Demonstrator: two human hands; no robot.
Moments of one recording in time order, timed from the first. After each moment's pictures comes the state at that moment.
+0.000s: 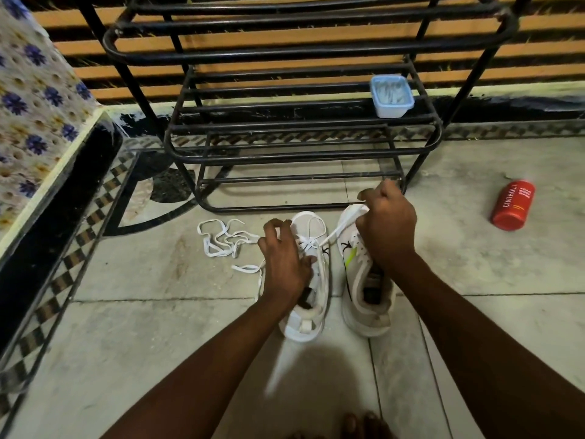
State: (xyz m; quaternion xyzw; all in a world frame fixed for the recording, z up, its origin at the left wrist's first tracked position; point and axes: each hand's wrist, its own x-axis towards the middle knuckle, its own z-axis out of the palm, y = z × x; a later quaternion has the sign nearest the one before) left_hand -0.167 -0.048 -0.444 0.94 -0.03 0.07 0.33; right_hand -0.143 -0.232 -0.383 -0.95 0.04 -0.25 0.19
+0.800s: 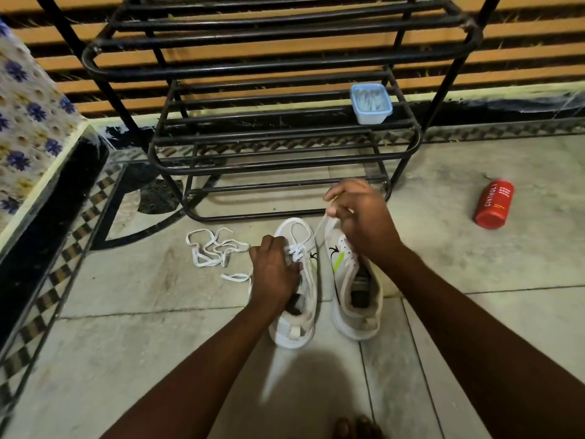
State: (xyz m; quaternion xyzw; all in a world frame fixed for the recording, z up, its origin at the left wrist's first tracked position) left_hand -0.159 -0.044 -0.448 0.96 -0.05 0.04 0.27; right_hand -0.137 -0.237 -0.360 -0.90 -0.11 -0.20 0.37
